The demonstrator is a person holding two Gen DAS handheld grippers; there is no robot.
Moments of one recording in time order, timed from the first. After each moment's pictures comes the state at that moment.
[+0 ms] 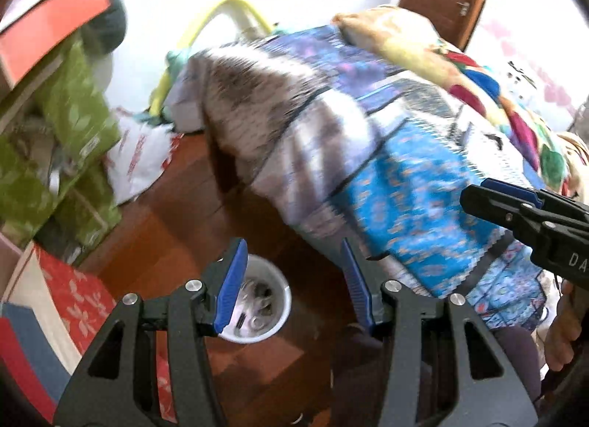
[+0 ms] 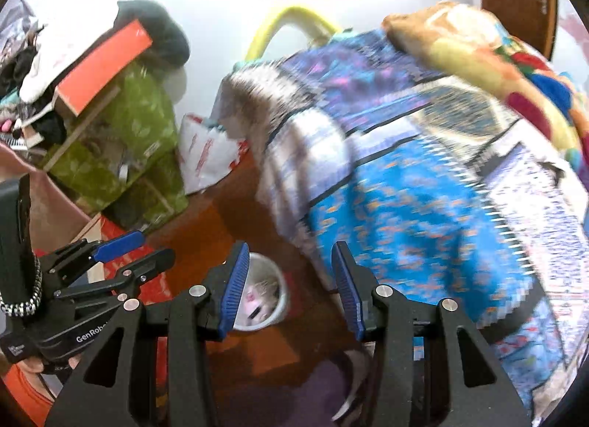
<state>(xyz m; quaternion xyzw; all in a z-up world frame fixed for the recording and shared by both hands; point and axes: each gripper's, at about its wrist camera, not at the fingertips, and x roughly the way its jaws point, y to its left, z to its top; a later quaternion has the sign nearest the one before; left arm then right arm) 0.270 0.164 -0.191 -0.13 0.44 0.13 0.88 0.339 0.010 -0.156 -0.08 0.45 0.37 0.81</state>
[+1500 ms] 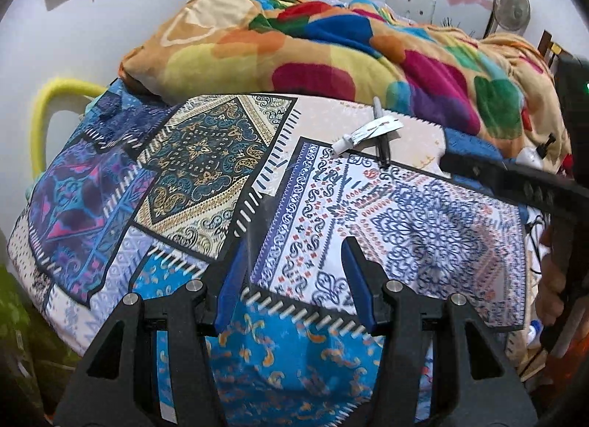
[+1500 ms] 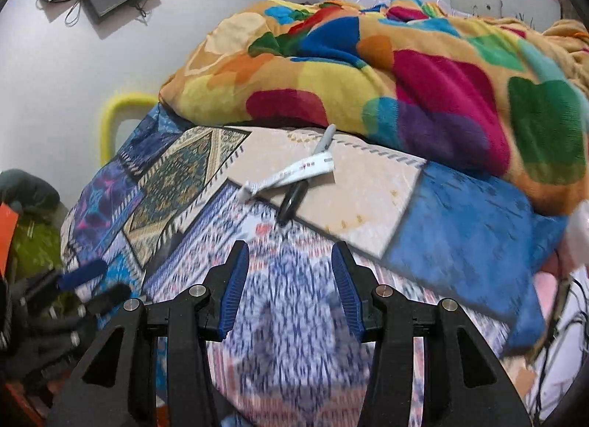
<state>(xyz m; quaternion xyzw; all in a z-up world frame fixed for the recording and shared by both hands) 0.555 -0.067 -0.194 0.03 0.47 -0.06 0.88 0.568 -0.247 -0.185 0.09 0.46 0.18 0.86</state>
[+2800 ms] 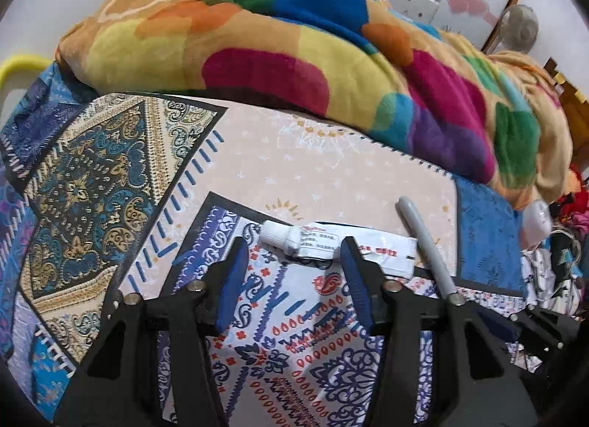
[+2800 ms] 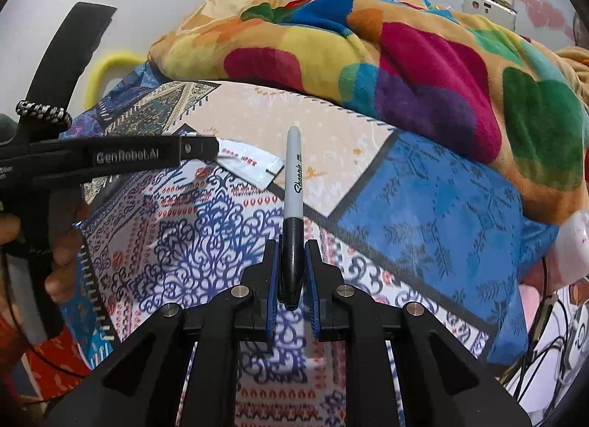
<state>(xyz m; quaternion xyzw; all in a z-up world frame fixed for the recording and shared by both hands) 0.674 -0.125 -0.248 -0.05 0.50 -0.11 0.86 0.553 -0.272 -0.226 0.00 0.47 0.18 0.86</state>
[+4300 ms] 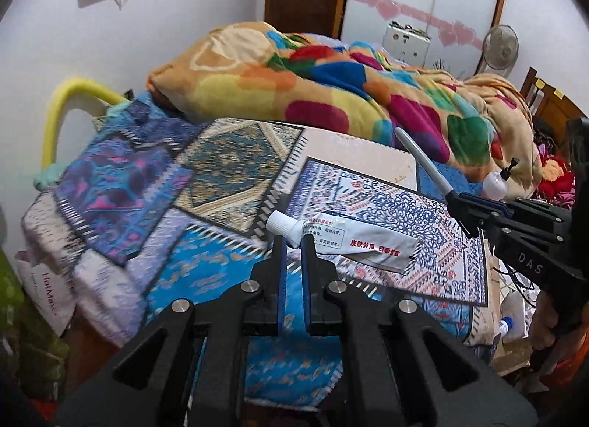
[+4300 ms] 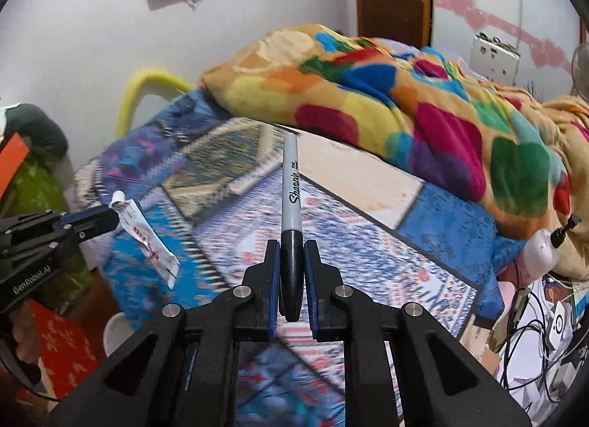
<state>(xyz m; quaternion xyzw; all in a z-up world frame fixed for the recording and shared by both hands) 0.459 -0.025 -0.134 -0.02 0.40 -0.06 0.91 0.462 -0.204 -0.130 -0.02 0.40 0.20 0.89</state>
